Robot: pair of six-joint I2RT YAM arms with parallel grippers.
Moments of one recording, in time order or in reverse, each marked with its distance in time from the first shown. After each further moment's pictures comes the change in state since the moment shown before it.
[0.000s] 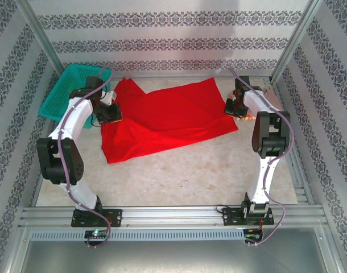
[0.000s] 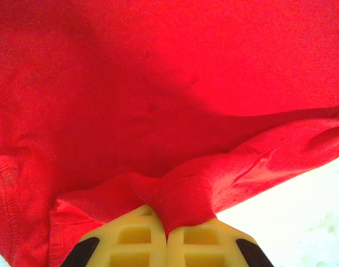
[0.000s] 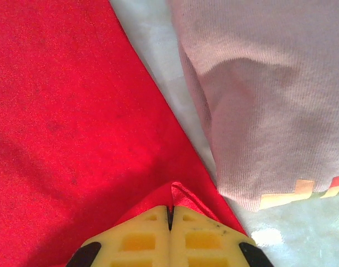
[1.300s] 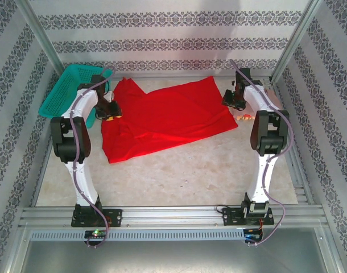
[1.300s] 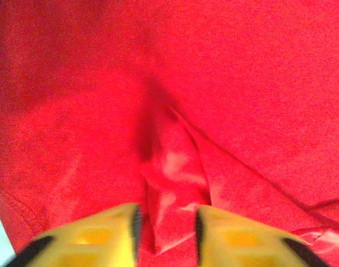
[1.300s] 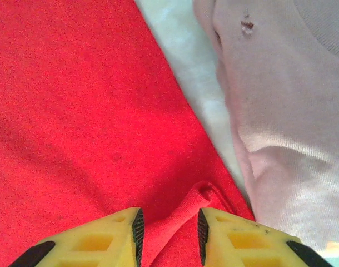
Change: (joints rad) left arm 0.044 0.331 0.225 0.005 -0.135 -0.031; right arm 0.002 0.022 0.127 0.009 -0.082 0.000
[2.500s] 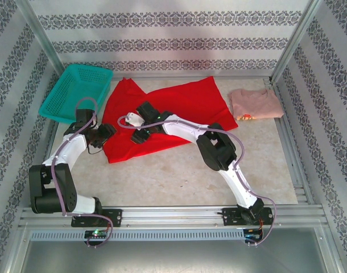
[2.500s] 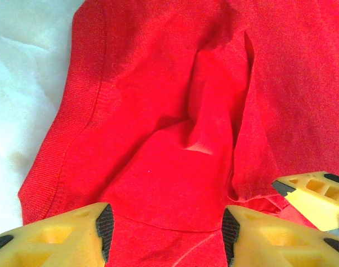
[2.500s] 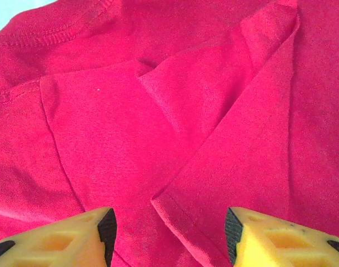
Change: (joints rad) left arm 0.062 -0.664 -0.887 0.540 0.050 -0.431; right arm 0.827 0.192 0.095 0.313 -0.111 -0.573
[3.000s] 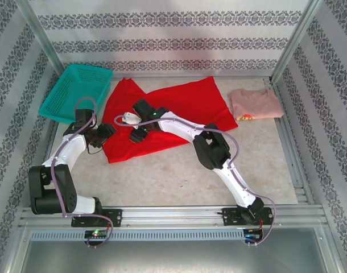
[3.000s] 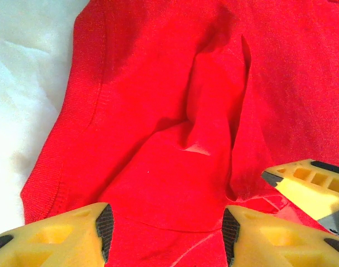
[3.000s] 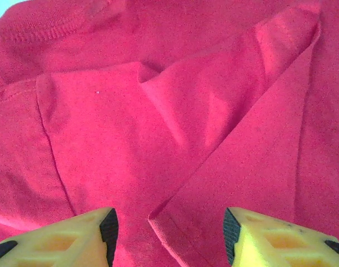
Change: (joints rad) left arm 0.003 -0.010 0.000 -0.001 0.000 0.001; right arm 0.002 0.105 0.201 -0.162 -0.010 -0.056
